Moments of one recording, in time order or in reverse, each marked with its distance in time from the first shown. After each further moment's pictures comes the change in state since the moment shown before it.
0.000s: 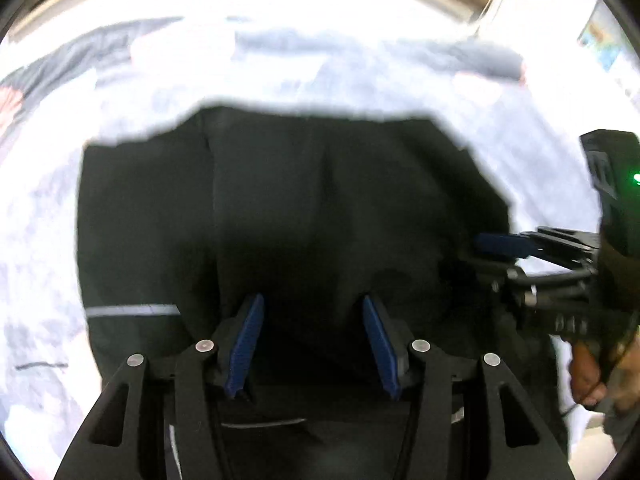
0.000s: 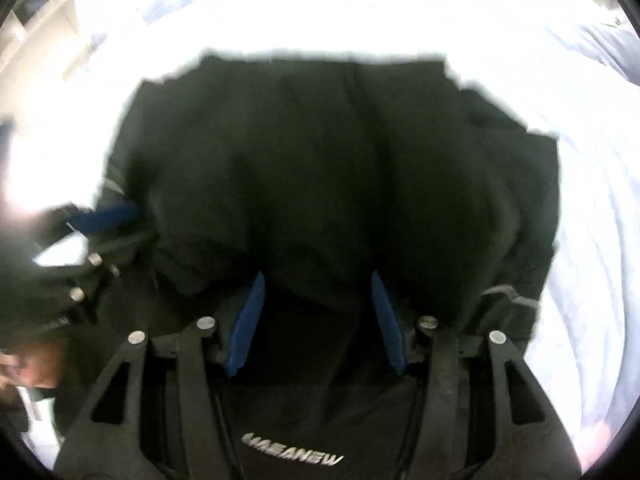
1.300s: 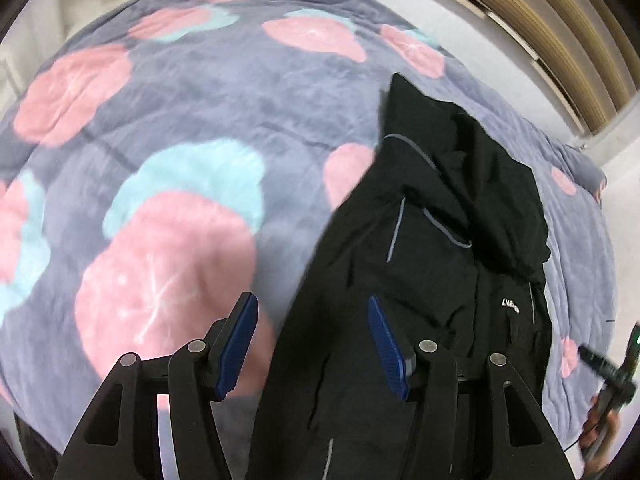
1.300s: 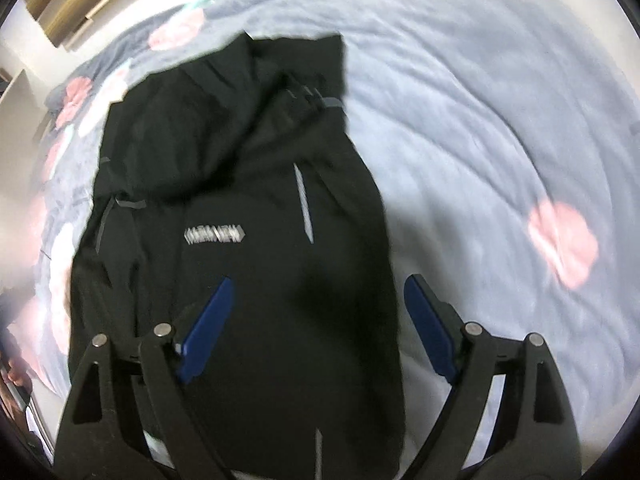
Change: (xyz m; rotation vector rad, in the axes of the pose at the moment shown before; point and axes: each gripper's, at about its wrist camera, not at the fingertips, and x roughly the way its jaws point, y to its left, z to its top) left arm -0.201 0.137 -0.218 -0.553 0.007 0.211; right arm -0.135 -0.067 -0.204 0.322 0.082 -0.134
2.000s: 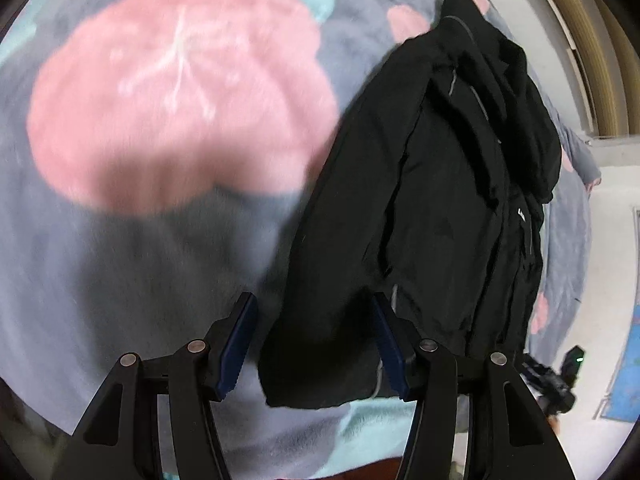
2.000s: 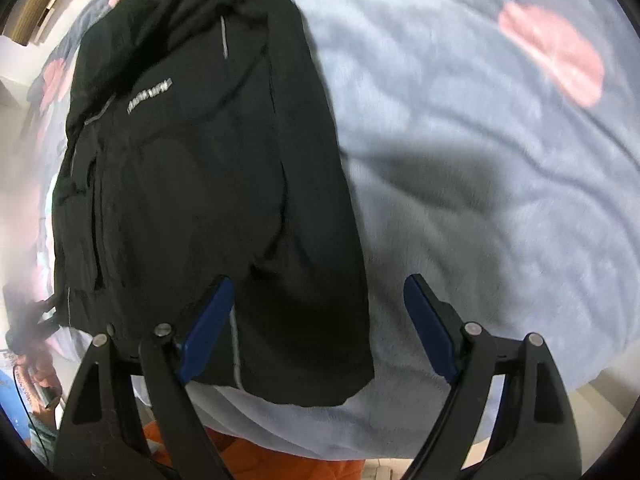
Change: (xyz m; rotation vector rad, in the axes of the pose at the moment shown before) left arm 0.056 0.070 -0.123 -0.194 0.325 -0.151; right arm 0.048 -0.062 -0.111 0.120 0.241 0.077
